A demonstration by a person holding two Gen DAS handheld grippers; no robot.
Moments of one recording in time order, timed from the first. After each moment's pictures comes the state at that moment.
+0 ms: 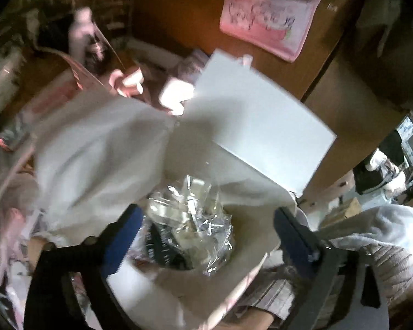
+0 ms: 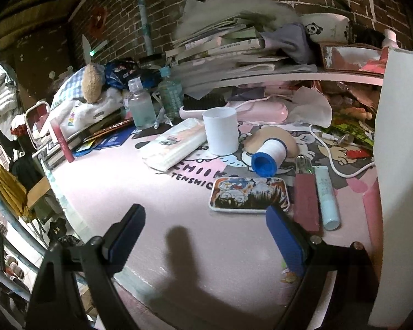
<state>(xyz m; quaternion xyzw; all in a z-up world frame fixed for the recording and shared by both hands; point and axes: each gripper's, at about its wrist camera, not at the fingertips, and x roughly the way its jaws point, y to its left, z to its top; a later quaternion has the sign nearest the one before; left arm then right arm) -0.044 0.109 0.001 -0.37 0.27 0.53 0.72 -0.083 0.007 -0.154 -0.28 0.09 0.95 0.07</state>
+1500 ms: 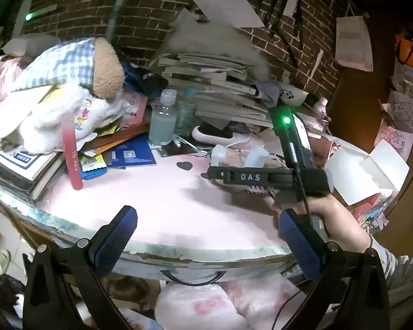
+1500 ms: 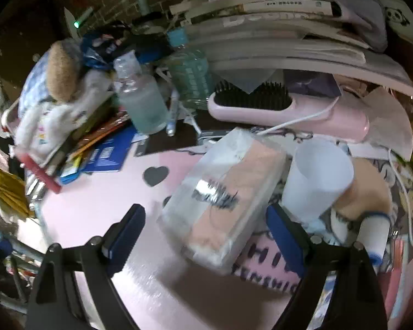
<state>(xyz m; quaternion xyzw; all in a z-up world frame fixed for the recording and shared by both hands) -0.199 -0.262 -0.103 -0.31 -0.02 0.85 0.44 -0.247 -0.014 -0.148 -0.41 0.13 0.90 0.06</state>
